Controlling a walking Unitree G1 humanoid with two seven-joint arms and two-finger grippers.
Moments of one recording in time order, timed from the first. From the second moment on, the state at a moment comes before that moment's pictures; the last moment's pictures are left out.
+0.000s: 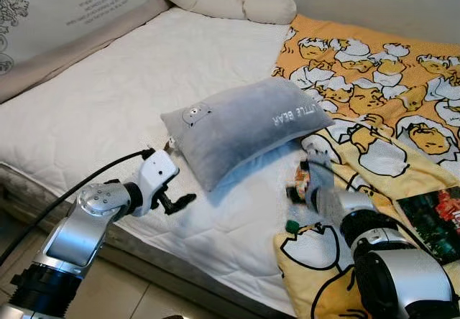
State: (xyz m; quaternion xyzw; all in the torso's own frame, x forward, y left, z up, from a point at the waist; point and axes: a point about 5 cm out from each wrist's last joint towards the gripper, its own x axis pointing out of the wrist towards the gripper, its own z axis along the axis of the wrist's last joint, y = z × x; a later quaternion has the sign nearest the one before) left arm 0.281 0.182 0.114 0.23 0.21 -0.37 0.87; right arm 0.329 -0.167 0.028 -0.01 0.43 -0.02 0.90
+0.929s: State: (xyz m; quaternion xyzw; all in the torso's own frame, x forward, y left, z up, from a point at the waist) left arm 0.281 0.182 0.112 0.22 0.22 -0.37 0.87; right arm 0.313 -0.156 0.007 0.12 0.44 -0.05 0.89
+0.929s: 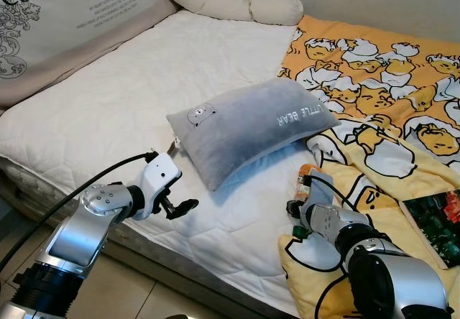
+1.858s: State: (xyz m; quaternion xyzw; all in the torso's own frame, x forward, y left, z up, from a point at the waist) left arm 0.257 0.156 0.124 0.09 0.10 -0.22 0.97; right arm 0.270 -0.156 0.099 0.08 0.05 0.04 0.99
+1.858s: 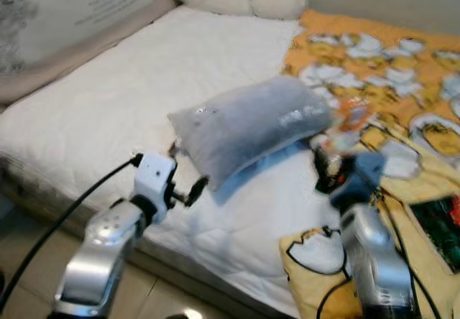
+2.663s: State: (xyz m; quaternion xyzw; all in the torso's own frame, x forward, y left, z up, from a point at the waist) left arm 0.270 0.179 0.121 0.11 0.11 -0.09 0.98; right arm 0.269 -0.134 0.098 0.09 0.09 0.09 0.99
